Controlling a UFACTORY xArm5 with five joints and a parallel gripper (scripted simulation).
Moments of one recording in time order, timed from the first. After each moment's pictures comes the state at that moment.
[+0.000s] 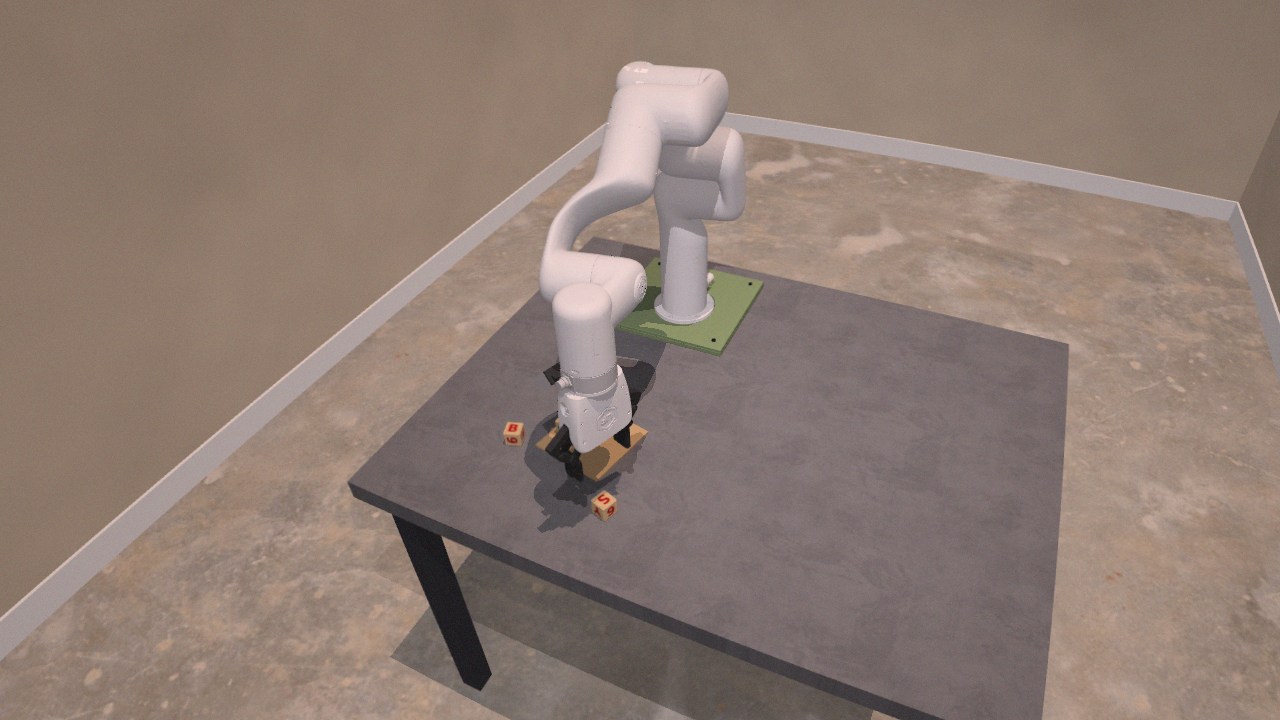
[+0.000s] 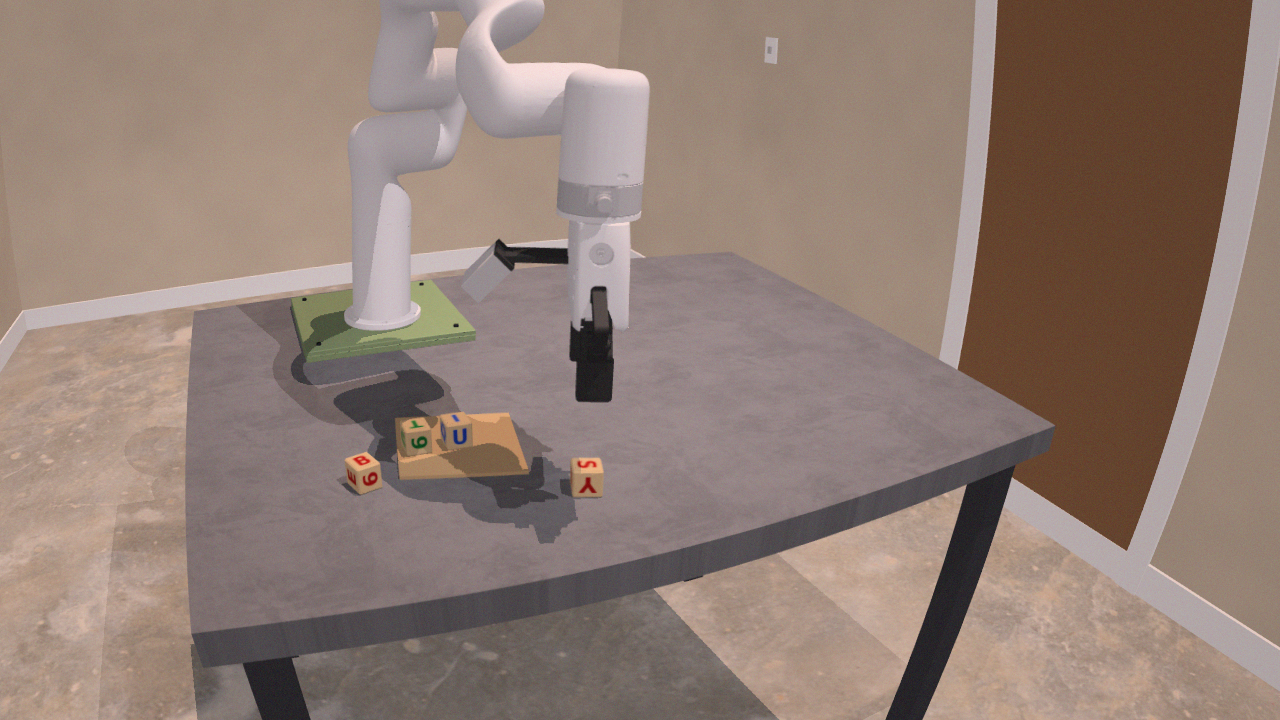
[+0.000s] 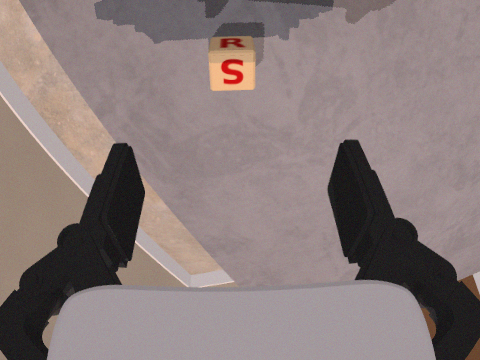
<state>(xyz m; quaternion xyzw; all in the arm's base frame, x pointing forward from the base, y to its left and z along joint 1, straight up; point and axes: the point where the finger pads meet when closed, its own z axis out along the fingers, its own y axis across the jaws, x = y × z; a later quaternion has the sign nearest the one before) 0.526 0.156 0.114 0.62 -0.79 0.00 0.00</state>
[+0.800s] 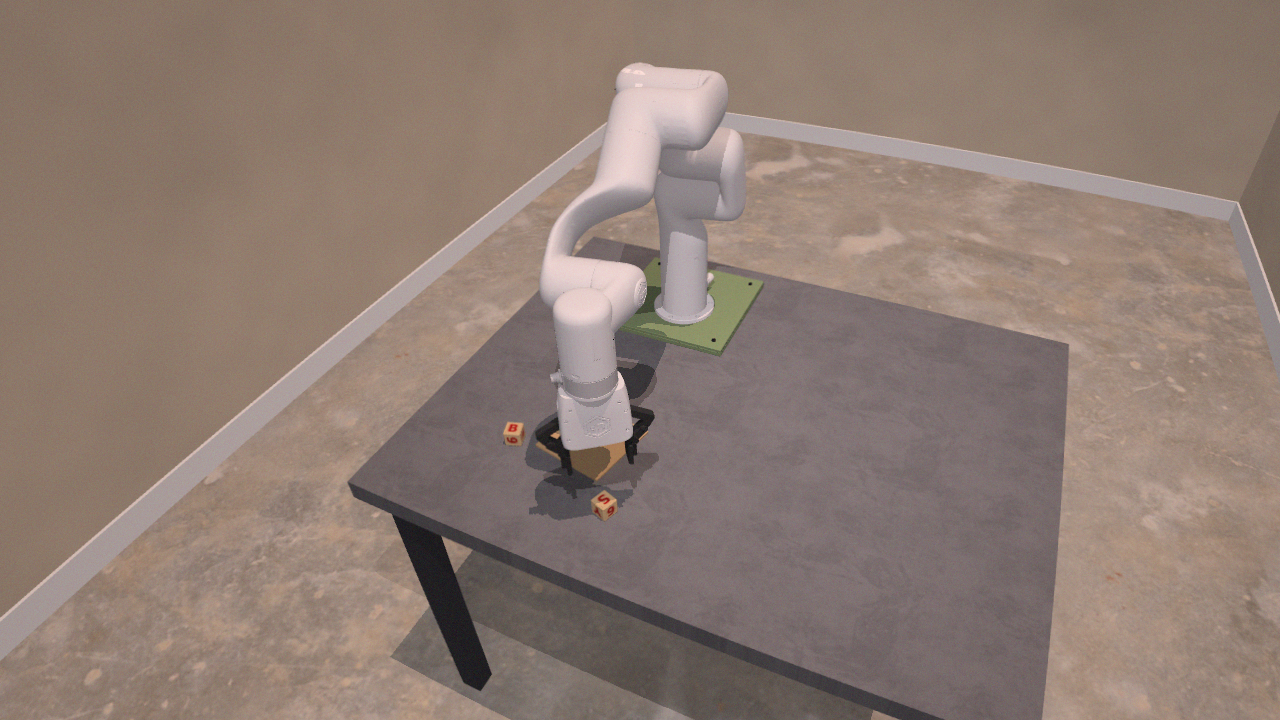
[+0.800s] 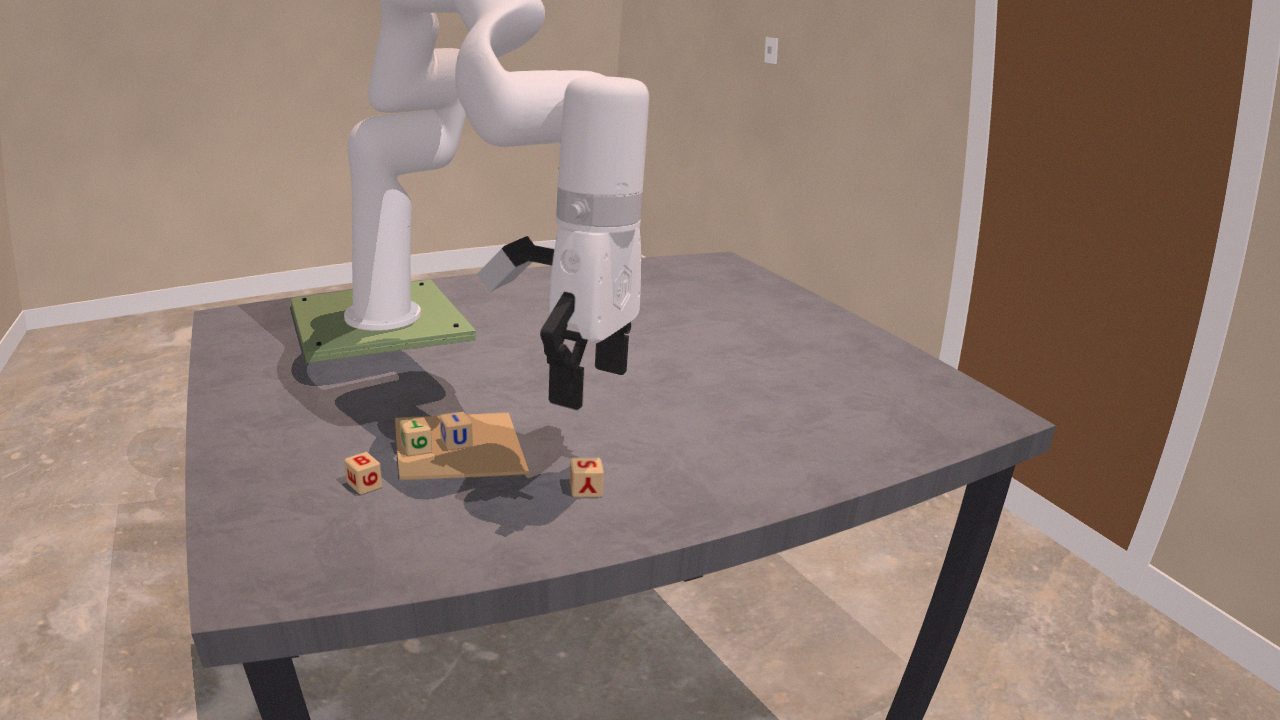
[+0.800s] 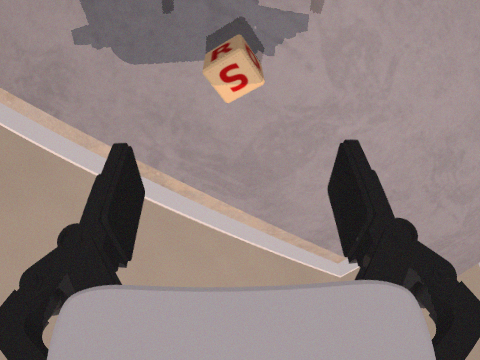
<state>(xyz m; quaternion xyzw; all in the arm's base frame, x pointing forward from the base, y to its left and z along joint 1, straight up) 0.527 0.156 0.106 0.38 -0.93 0.00 0.00</state>
